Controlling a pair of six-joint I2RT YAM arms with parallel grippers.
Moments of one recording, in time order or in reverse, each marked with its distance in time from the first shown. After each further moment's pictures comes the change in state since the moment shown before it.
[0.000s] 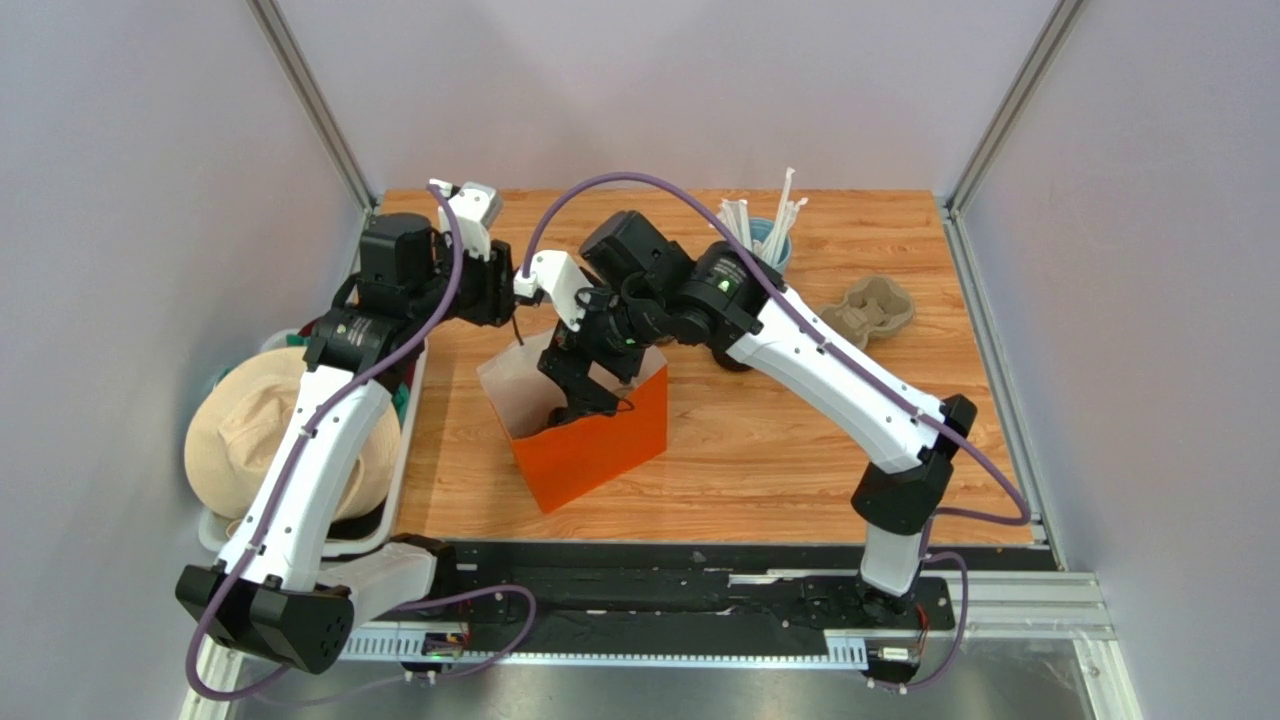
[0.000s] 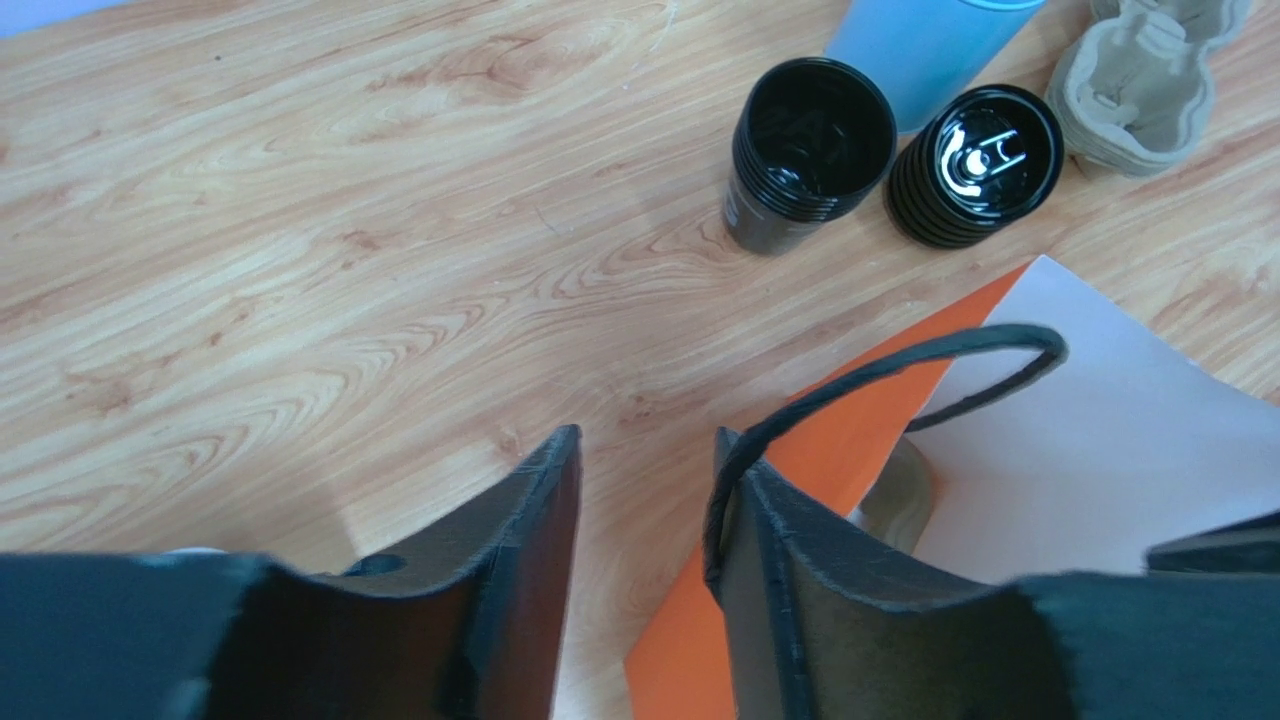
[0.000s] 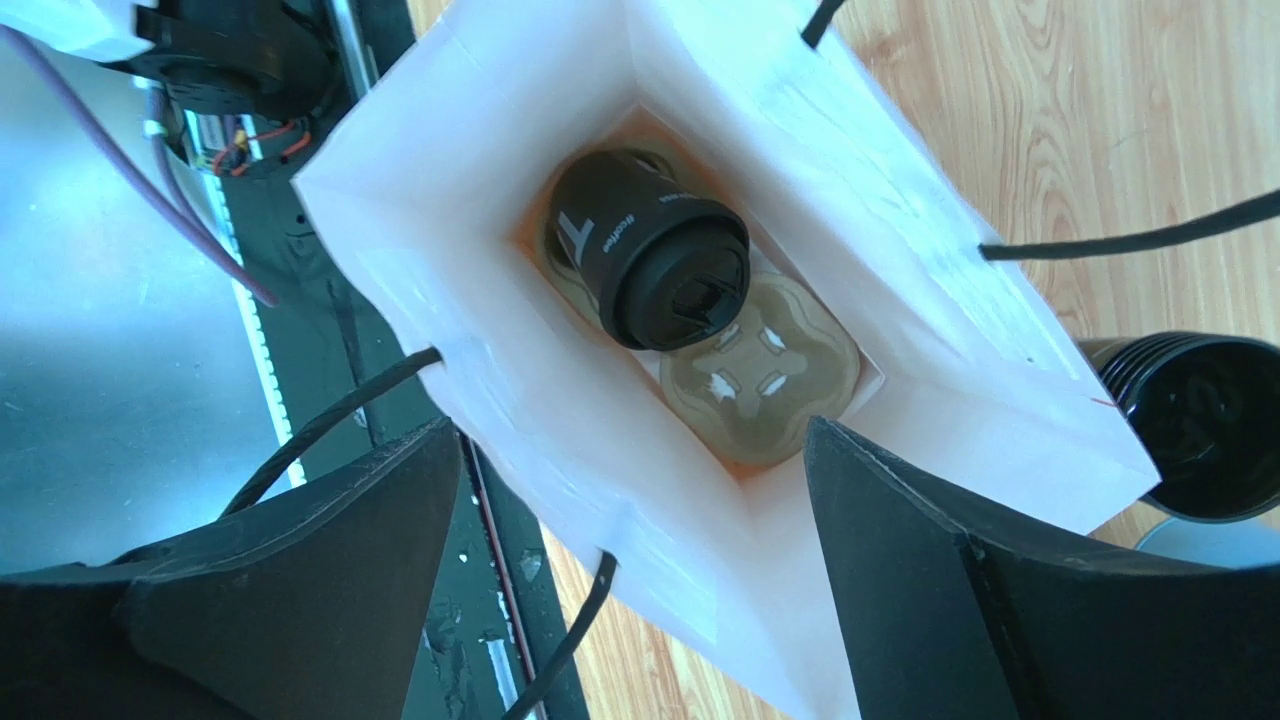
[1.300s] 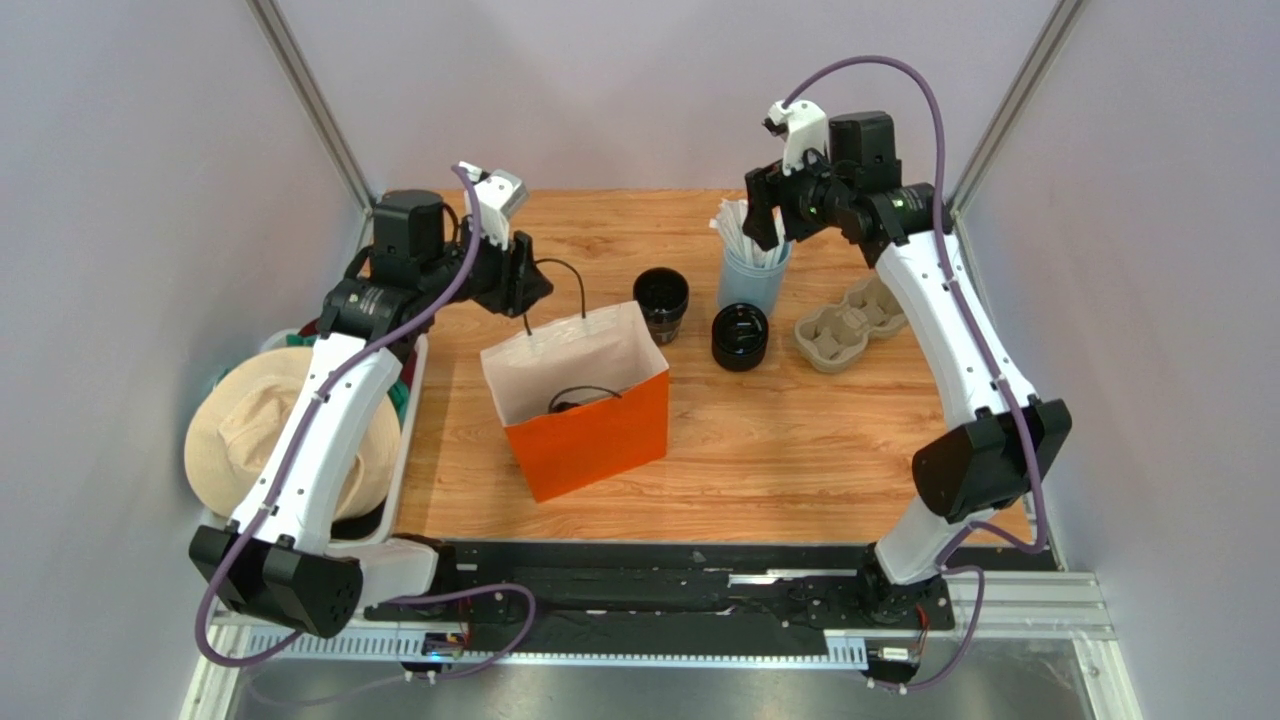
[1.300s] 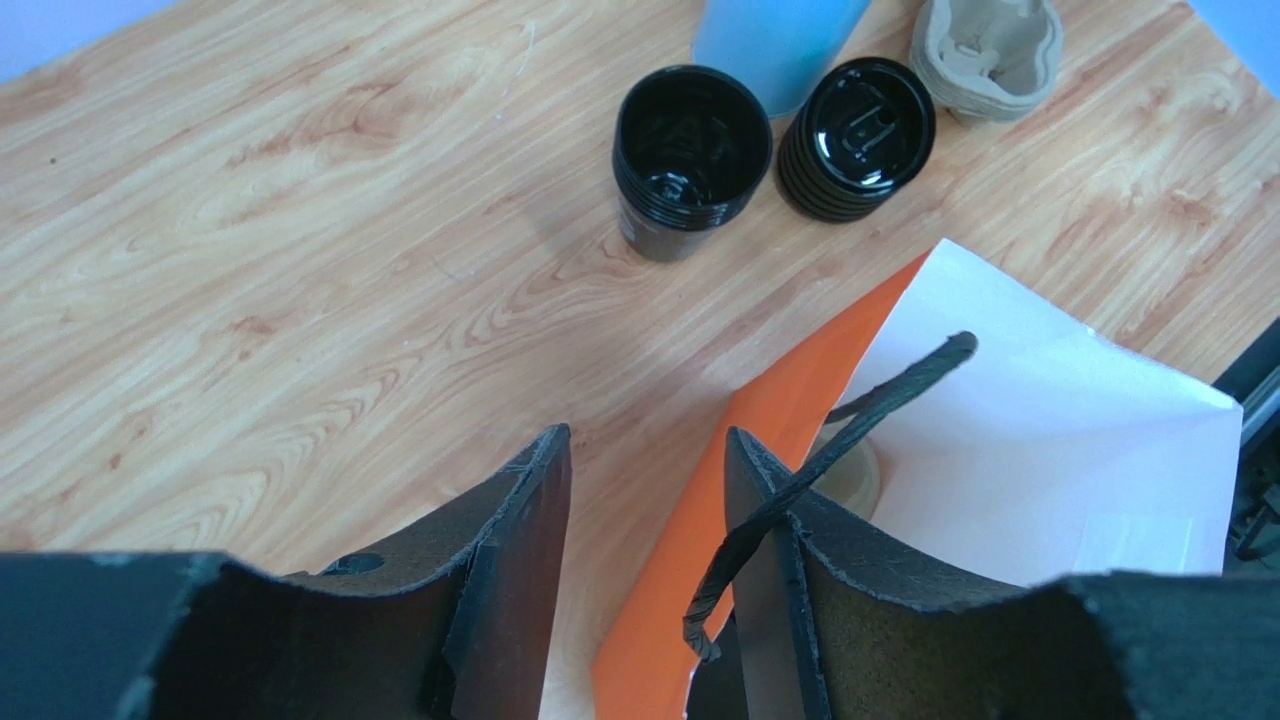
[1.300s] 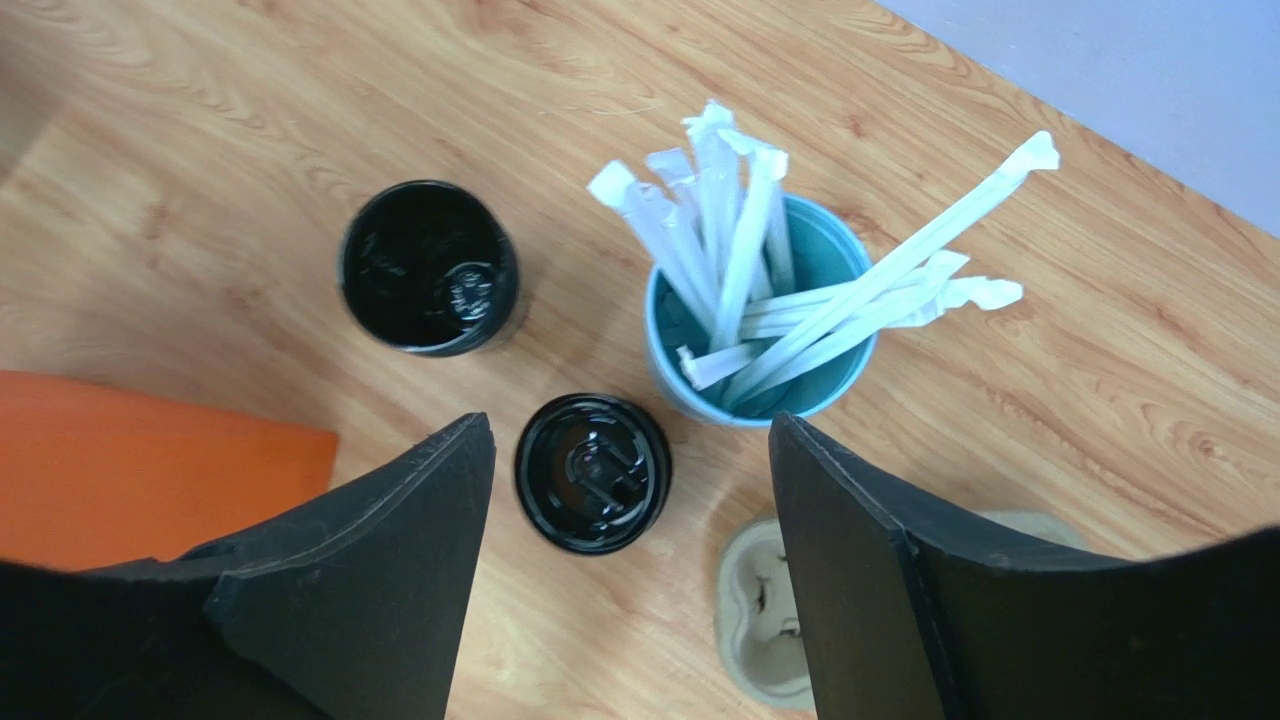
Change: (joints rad) left arm 0.000 0.106 0.090 -0.019 0.198 0.082; right arm -0.743 -0.177 -0.343 0.423 -0.018 0.035
